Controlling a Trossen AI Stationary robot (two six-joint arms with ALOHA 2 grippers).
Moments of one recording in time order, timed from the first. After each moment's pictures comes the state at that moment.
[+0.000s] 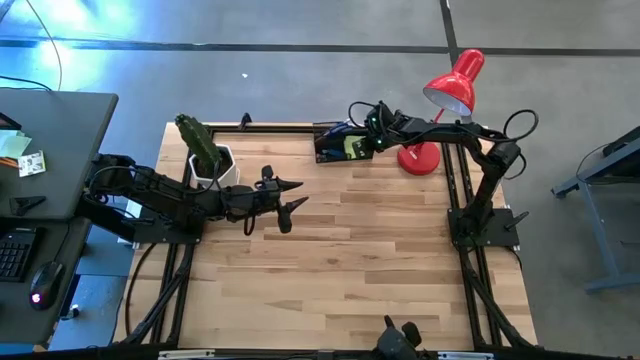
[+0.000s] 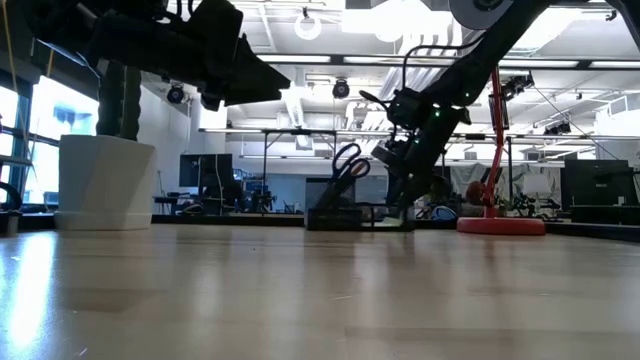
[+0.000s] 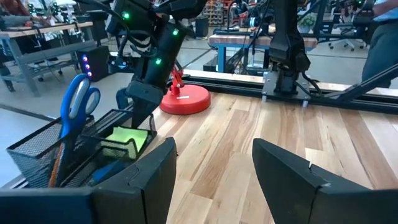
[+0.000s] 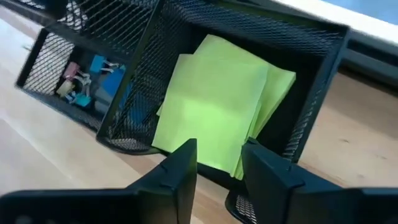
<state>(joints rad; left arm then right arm) 0.04 1.34 0.46 0.73 -0.45 -0.03 -0.73 1.80 1.07 -0.27 -0.10 0.37</state>
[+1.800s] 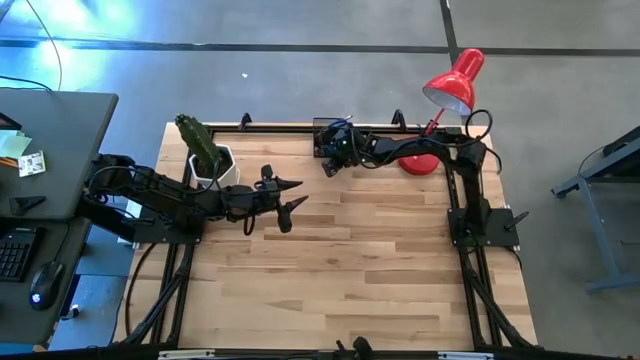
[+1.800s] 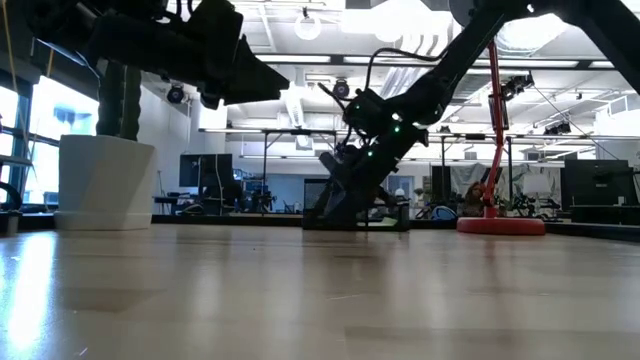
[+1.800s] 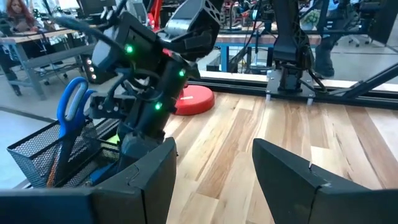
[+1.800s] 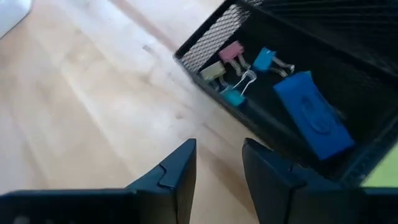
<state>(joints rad) 0.04 1.33 0.46 0.72 -0.46 0.00 -0.49 2.02 1.18 0.05 -0.05 0.39</state>
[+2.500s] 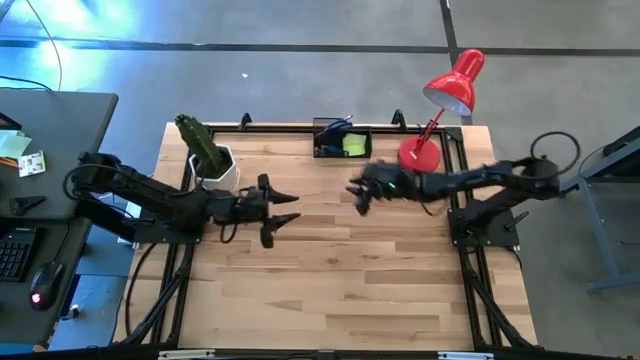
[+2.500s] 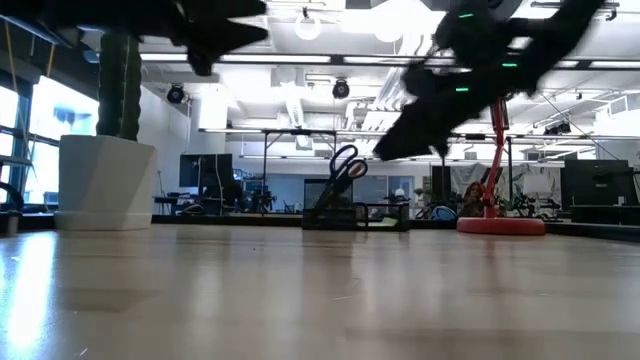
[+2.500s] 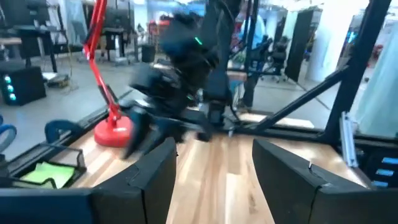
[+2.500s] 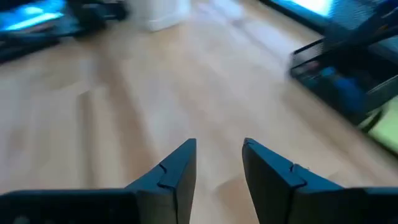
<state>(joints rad) -0.06 1.17 0.44 0.71 -0.32 -0.08 -0.19 1.44 0.66 0.25 0.14 0.25</state>
